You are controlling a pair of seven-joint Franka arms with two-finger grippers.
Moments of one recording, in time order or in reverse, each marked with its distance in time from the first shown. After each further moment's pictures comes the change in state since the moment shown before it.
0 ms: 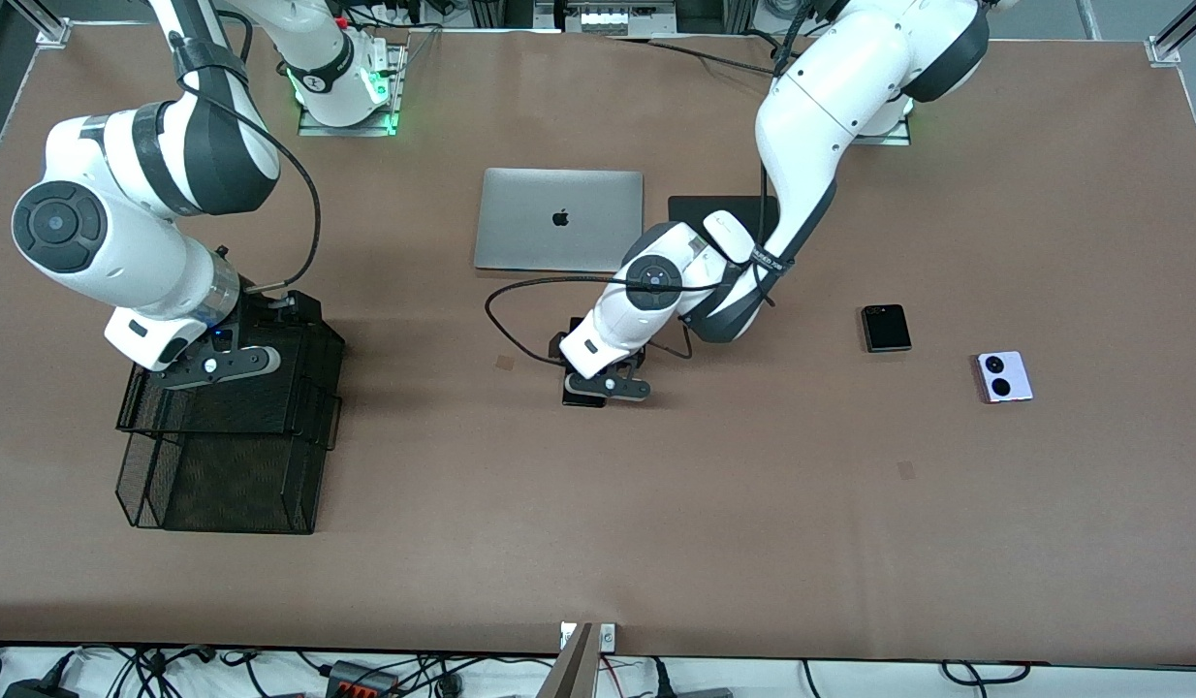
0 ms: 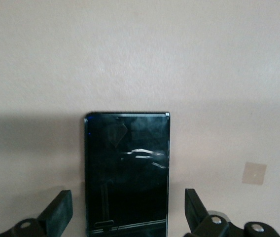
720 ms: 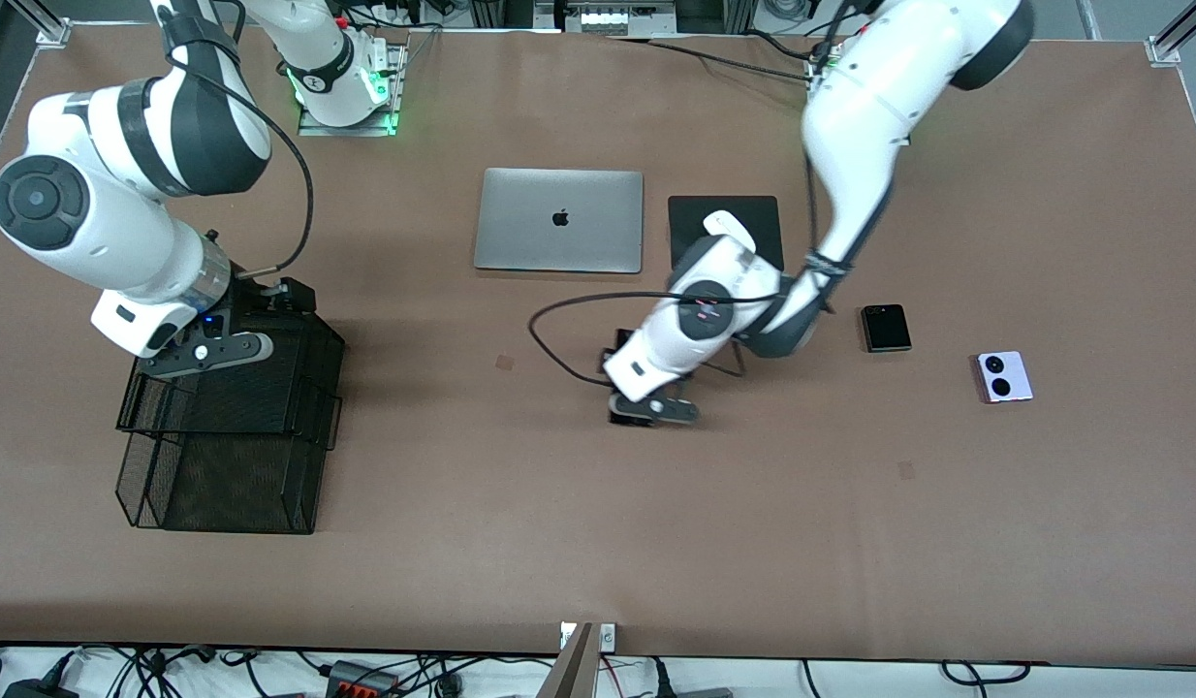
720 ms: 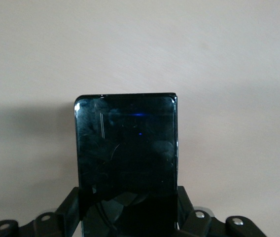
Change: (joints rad) left arm 0.073 -0.048 -0.011 -0.042 -0.001 -0.095 0.074; right arm -0.003 -0.030 0.002 -0.010 -0.001 -0.022 -0.002
